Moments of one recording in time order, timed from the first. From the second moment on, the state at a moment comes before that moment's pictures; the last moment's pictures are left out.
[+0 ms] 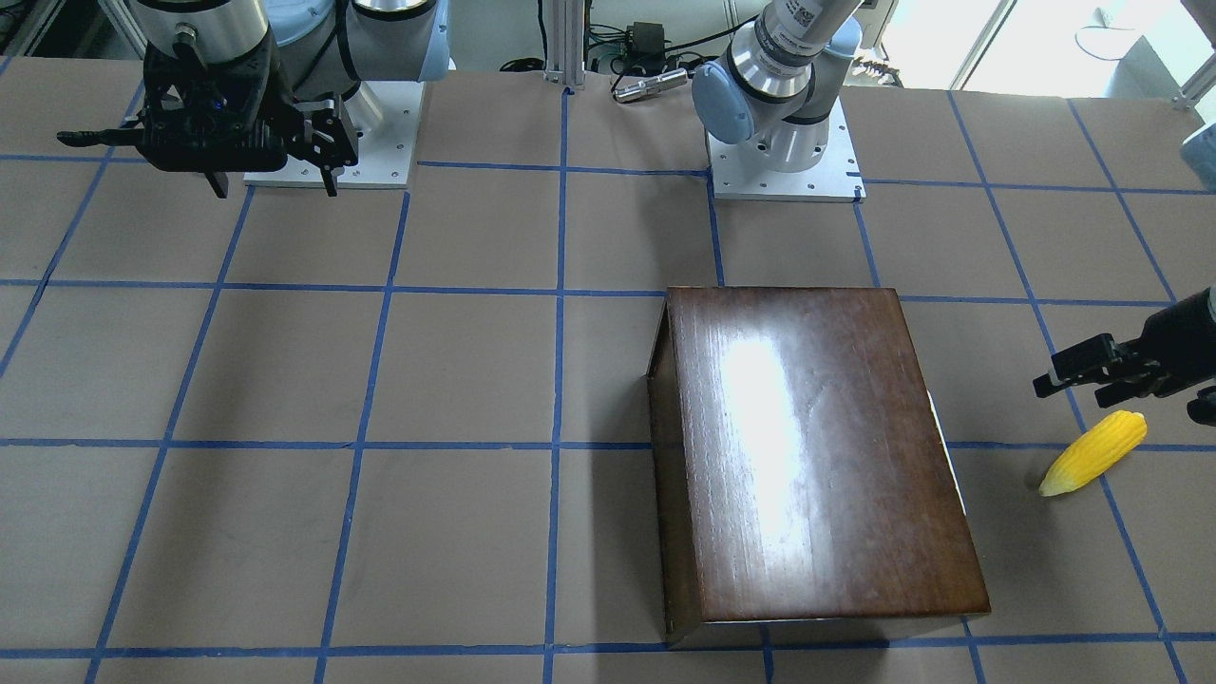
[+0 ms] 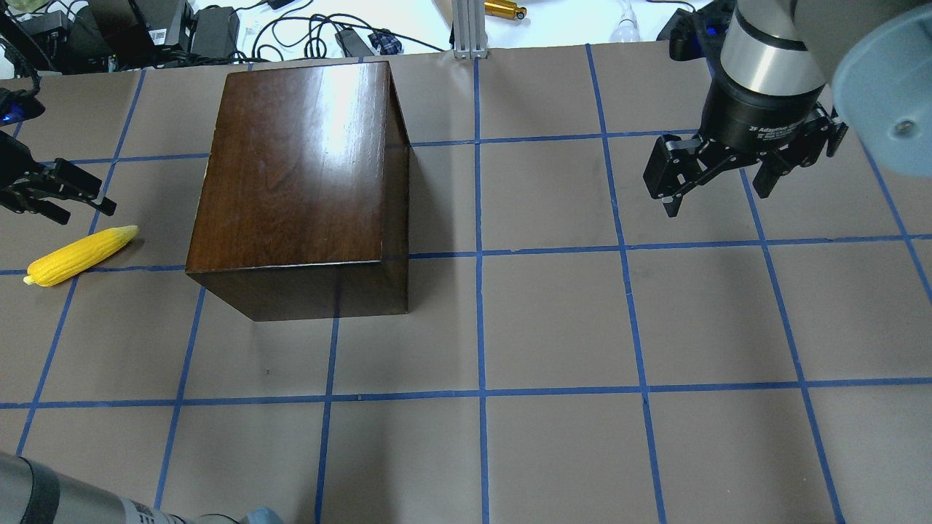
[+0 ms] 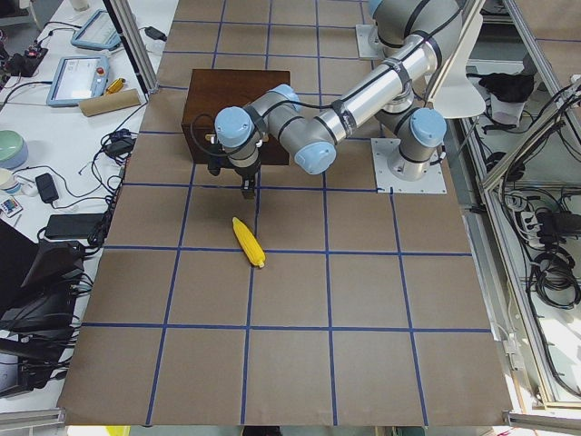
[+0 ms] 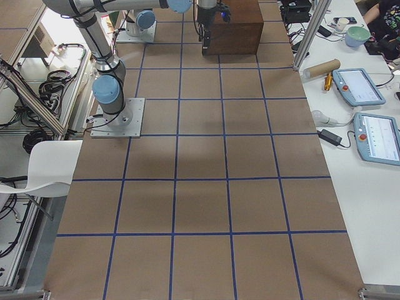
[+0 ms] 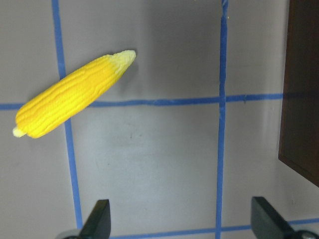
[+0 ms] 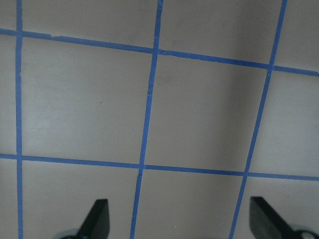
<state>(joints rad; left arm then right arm) -0.93 -1.91 -1.55 -1.44 1.36 0.68 1.61 -1.64 1.59 -1.46 -1.68 -0.08</state>
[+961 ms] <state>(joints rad) -1.03 -1.96 -1.54 -1.44 1.14 0.64 1.61 -1.64 1.59 -1.46 -1.68 -0.08</state>
